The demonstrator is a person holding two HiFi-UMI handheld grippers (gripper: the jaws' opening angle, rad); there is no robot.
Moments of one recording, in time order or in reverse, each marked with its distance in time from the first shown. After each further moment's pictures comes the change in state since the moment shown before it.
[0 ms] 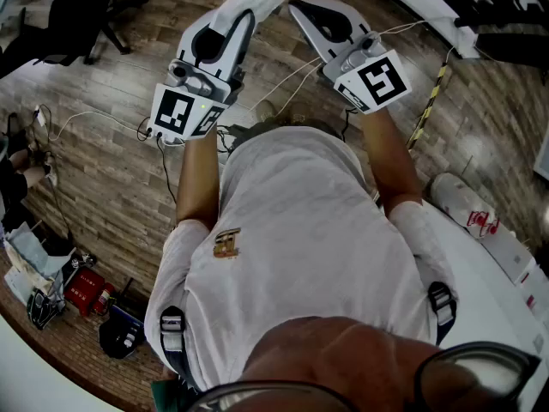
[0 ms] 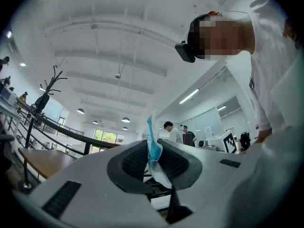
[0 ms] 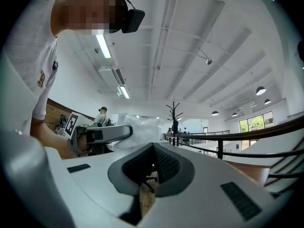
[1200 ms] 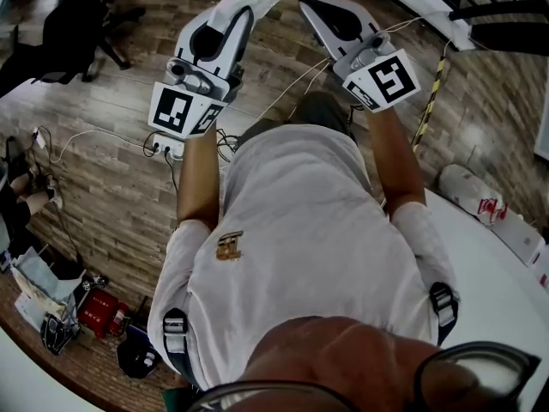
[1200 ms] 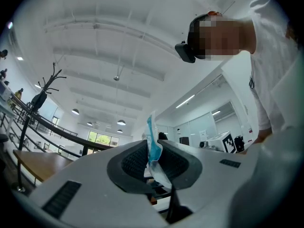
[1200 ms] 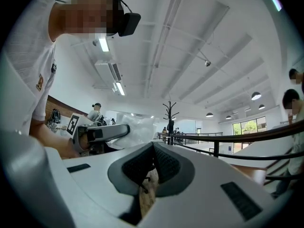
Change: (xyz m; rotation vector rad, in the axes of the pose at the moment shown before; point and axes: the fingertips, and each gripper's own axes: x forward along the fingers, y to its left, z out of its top) left arm -0.052 0.081 0.016 -0.011 -0.044 -0.072; right arm 0.074 0.028 -0.007 -0.032 0.009 -0.079
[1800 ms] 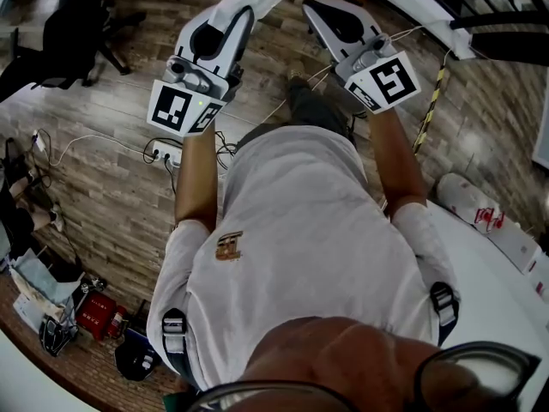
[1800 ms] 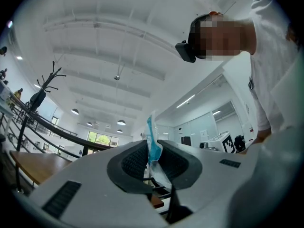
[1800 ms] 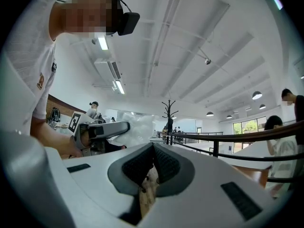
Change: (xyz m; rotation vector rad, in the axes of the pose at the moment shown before) left arm 0.036 0.037 -0.013 0.002 0.001 -0.007; right arm 0.023 -0.046 -0.015 -0.005 0.012 0.003
